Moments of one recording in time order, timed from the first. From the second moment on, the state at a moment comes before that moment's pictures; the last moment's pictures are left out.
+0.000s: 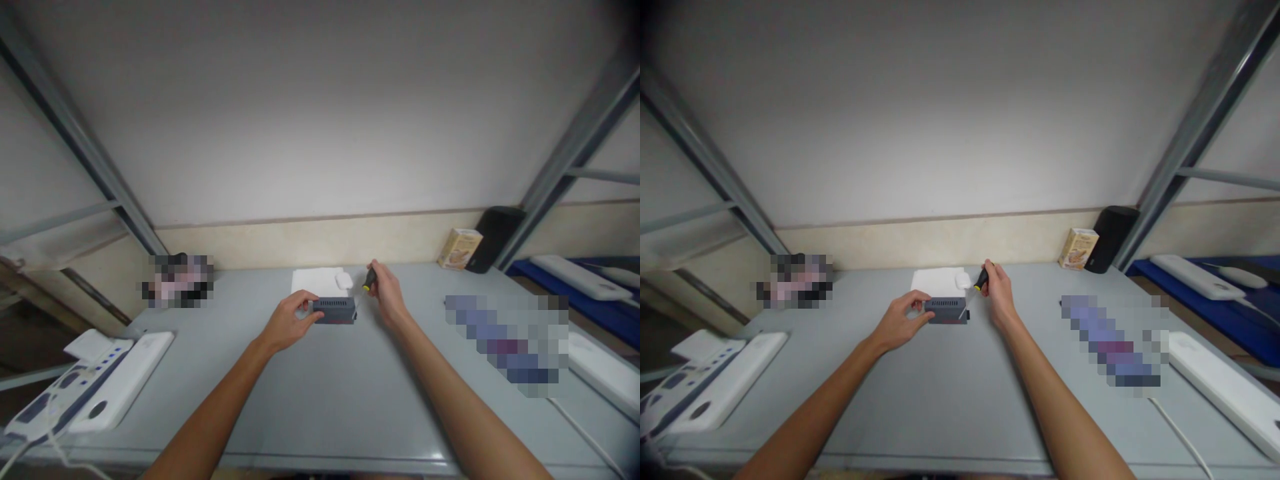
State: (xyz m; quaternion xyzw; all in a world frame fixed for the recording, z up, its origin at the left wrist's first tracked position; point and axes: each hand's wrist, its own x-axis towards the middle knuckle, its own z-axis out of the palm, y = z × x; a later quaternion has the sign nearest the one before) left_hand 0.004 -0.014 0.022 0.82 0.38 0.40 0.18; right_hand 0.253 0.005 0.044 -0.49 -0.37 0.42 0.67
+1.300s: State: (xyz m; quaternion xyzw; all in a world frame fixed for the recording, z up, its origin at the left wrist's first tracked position) left_hand 0.011 -0.009 0.012 0.85 0.36 0.33 0.22; right_hand 0.196 -0.055 0.055 -0.30 -0.75 -0.13 0.58
